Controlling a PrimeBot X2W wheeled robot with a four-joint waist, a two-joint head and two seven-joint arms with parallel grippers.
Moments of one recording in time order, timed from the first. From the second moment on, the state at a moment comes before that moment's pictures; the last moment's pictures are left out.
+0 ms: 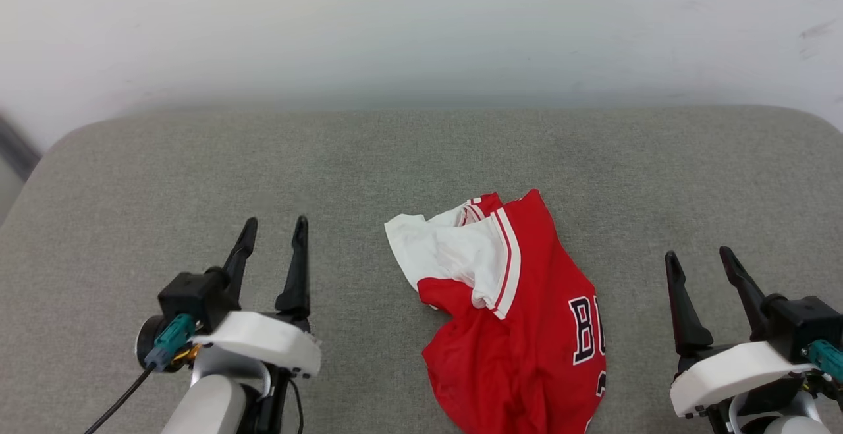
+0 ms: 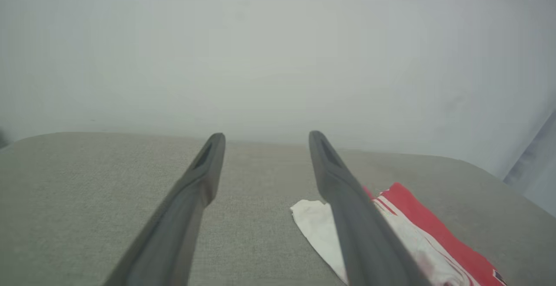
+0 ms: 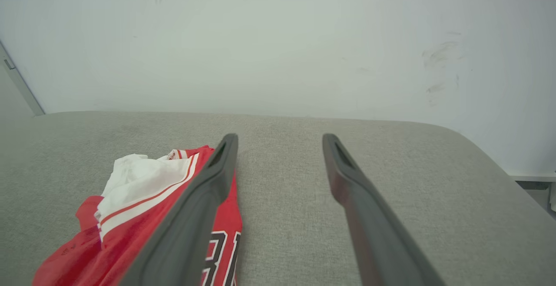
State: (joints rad) left arm -0.24 0.23 -0.32 0.21 -0.50 0.08 -0.26; right arm -0.02 -0.05 -0.07 0.02 0.07 0.13 -0.06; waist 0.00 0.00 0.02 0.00
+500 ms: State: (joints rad) left arm -0.10 0.27 -0.30 0.15 -0.50 0.11 -0.25; right arm 0.03 -0.05 -0.05 0.00 0.08 0.13 -0.03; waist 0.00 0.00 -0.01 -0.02
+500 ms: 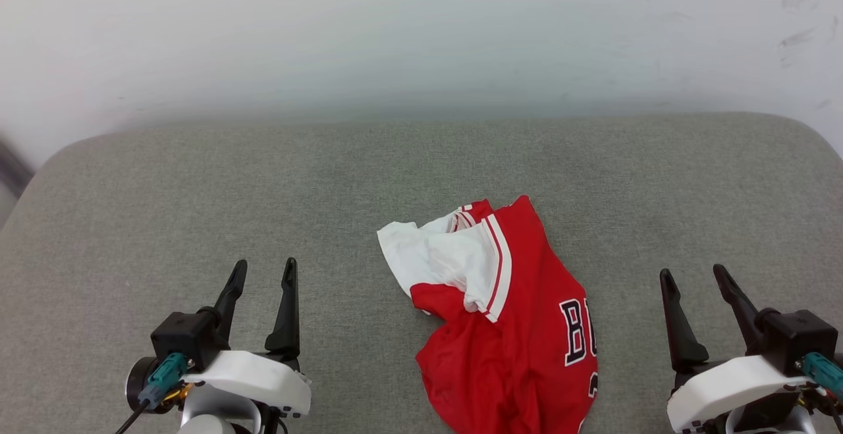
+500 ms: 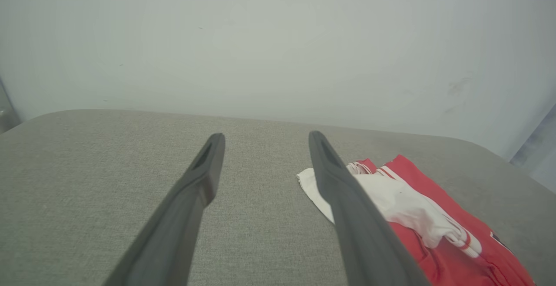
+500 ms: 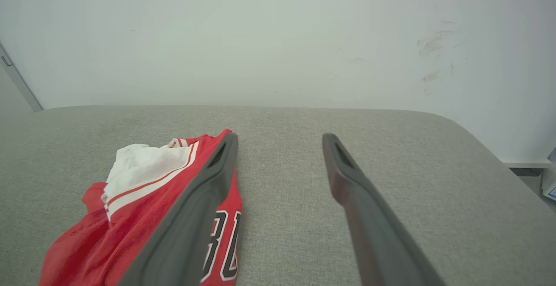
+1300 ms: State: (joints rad) left arm -0.18 0.25 -0.34 0.13 -0.48 0.10 -0.25; right arm -0.27 -0.13 0.28 0.17 0.23 0.13 0.61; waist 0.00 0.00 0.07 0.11
